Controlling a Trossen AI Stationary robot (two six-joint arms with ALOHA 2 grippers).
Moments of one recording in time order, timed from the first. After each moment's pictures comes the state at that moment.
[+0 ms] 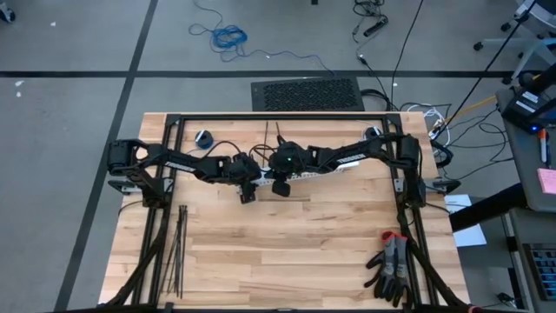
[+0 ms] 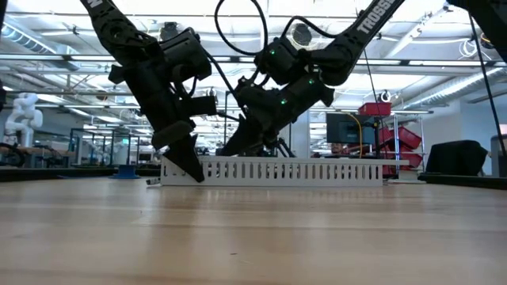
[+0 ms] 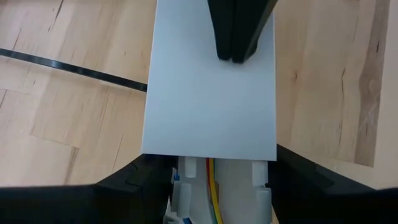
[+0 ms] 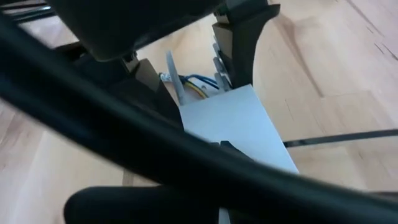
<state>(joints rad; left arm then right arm) 0.16 1.66 0.73 -0.09 -0.11 0.03 -0.21 2.04 1.16 0.19 -0.19 0.03</state>
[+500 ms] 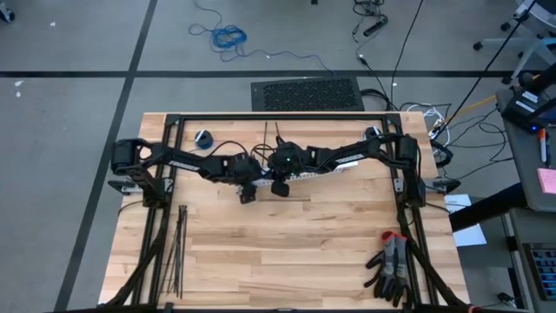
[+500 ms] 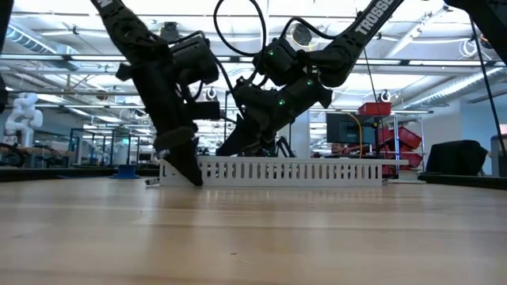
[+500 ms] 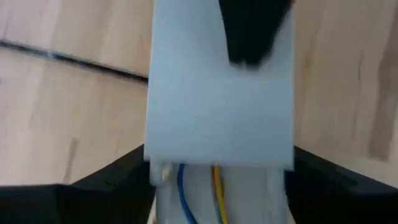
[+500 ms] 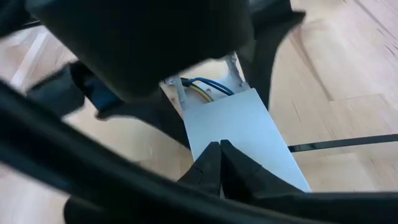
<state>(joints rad) 0.16 1.65 0.78 -0.20 -0.13 0.03 -0.21 2.05 1.16 0.19 -0.21 0.04</state>
